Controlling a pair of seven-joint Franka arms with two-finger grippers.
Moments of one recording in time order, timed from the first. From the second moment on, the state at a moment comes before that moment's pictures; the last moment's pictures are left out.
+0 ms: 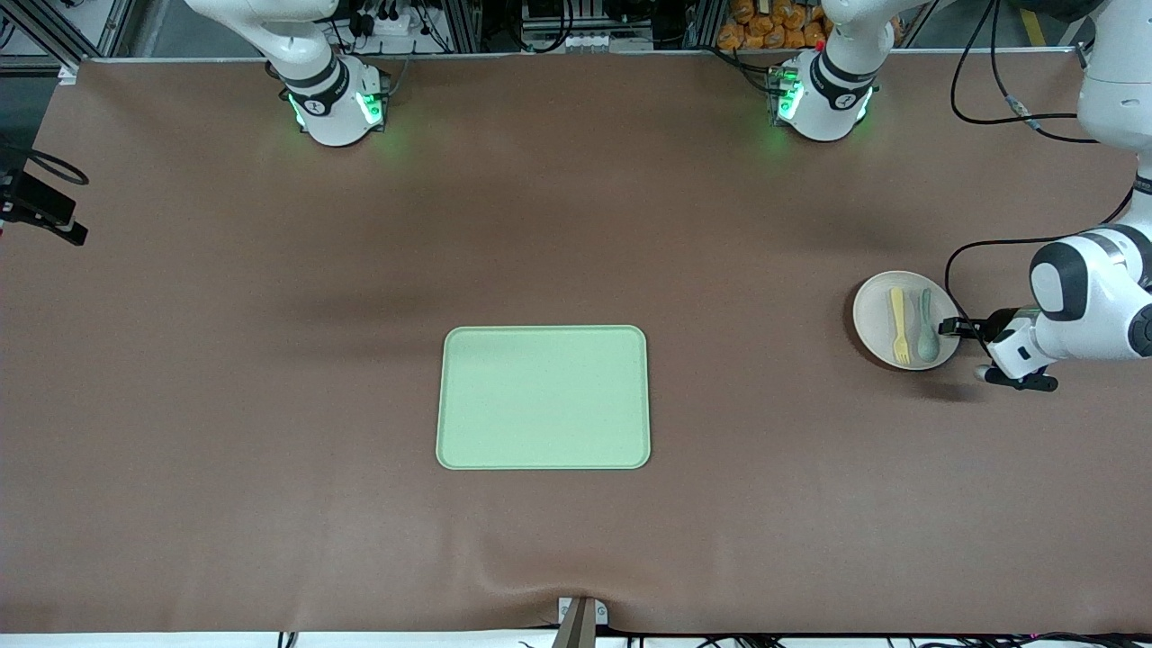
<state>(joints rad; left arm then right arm) 0.37 0.58 -0.07 -1.89 0.08 2.15 0.40 -0.03 0.01 -0.06 -1.47 0.00 1.52 -0.09</state>
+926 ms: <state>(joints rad) 0.37 0.55 -0.08 -1.88 0.08 2.14 0.42 -0.03 0.01 -0.06 -1.47 0.00 1.52 -0.09</state>
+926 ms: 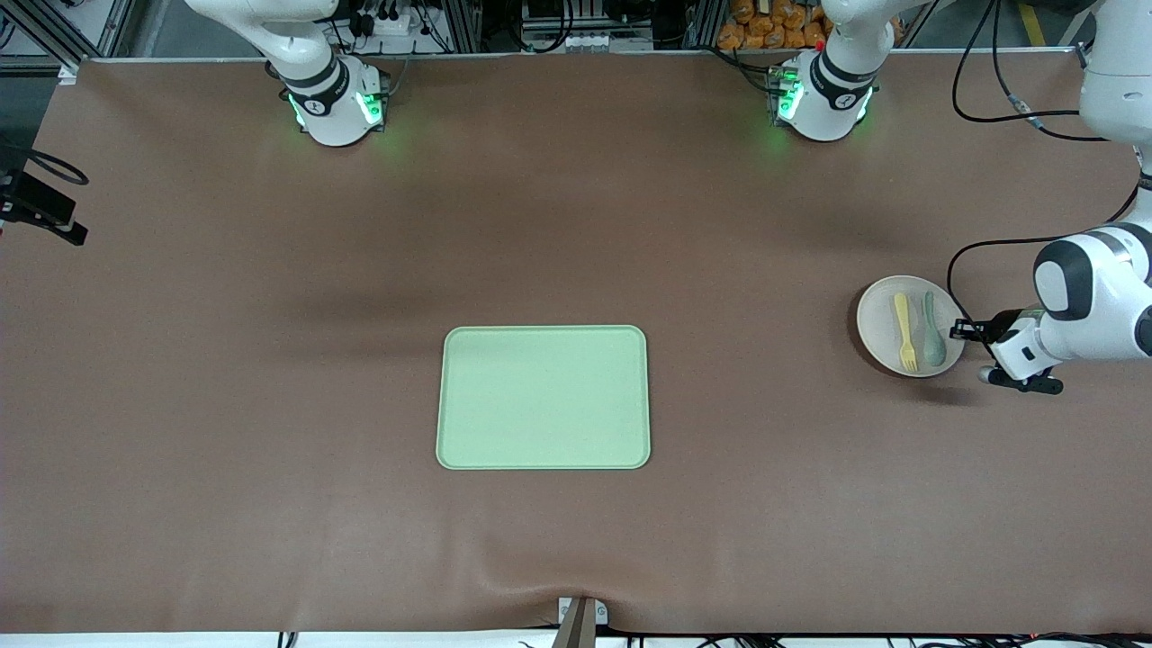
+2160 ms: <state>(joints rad) 0.39 0.41 -0.18 -1.85 -0.20 2.01 0.53 -0.03 0.01 -0.06 -1.47 0.01 1.51 -0.09</state>
